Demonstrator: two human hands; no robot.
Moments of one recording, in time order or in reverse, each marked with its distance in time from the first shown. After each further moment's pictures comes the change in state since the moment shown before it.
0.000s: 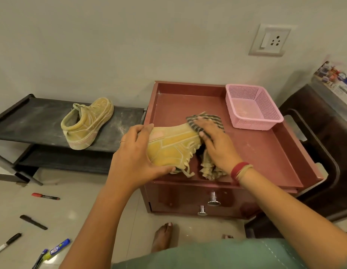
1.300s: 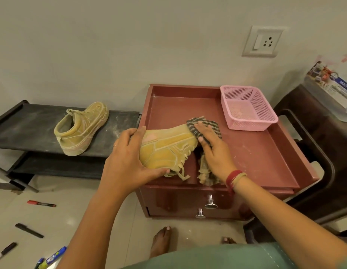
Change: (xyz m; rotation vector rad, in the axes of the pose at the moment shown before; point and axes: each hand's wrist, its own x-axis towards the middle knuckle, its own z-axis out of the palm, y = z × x) left_hand 0.005 -0.006 0.003 -0.014 0.006 0.001; right_hand -0.006 0.023 0.014 0.148 0.115 0.070
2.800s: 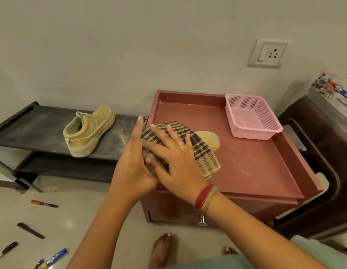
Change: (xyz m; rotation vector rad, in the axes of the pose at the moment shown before) left_hand -0.010 0.009 0.003 -0.409 0.169 0.108; right_hand -0.015 -0.108 0.041 -0.211 -0.170 -0.282
